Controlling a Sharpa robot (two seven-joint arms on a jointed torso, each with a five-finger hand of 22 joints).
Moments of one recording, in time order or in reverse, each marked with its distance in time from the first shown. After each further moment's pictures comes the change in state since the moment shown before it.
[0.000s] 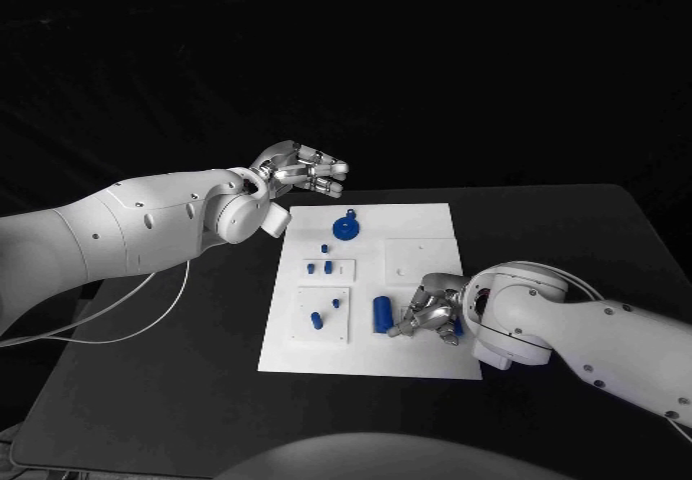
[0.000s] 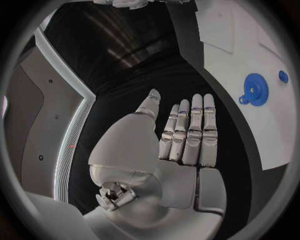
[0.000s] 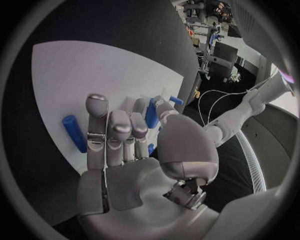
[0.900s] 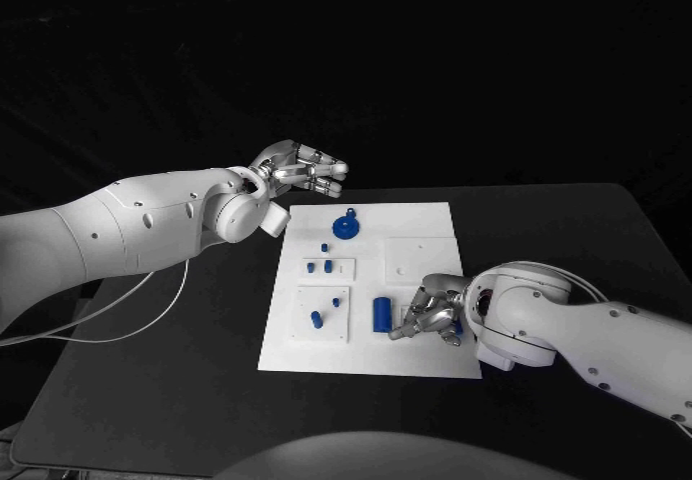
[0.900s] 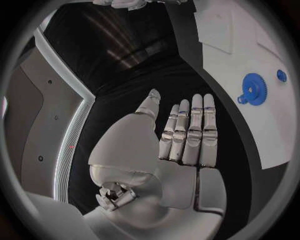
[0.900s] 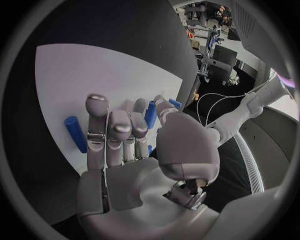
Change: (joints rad) left arm 0.000 -0.002 0.000 0.000 -0.008 0.002 -0.004; left_hand 0.000 0.000 0.000 0.000 0.000 0.000 0.000 0.000 0.000 0.000 0.000 0.000 0.000 0.000 0.000 0.000 0.001 0.000 0.000 0.000 0.000 0.000; right arm -0.003 -0.015 0.001 0.019 -0.010 0.015 0.017; right_hand 0.058 -0.097 -0.023 0.082 -0.047 0.004 0.002 0.000 0.003 0.000 0.000 0.000 0.000 0.000 0.000 0.000 -0.001 0.000 0.000 0.000 0.000 0.008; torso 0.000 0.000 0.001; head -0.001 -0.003
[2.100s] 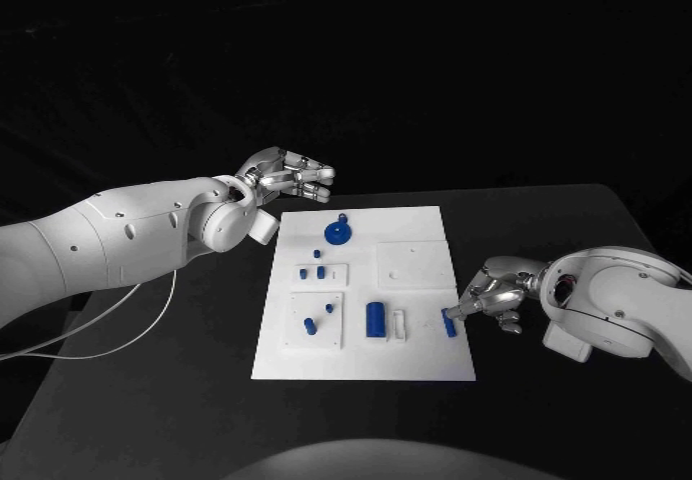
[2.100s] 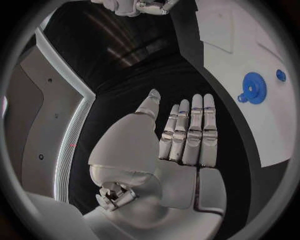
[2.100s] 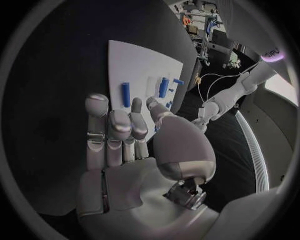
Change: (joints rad) left arm 0.000 -0.021 -0.002 0.021 0.022 -0.013 0.007; left_hand 0.000 0.000 0.000 0.000 0.000 0.000 0.000 0.000 0.000 0.000 0.000 0.000 0.000 0.000 0.000 0.000 0.001 0.000 0.000 0.000 0.000 0.000; right arm 0.011 -0.265 0.101 0.077 0.089 0.031 0.049; right_hand -0.028 0.095 0.058 -0.130 0.031 -0.034 0.016 0.009 -0.276 0.007 0.003 0.013 0.000 0.000 0.000 -0.006 -0.003 0.000 0.000 0.000 0.000 -0.005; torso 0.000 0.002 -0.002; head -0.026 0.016
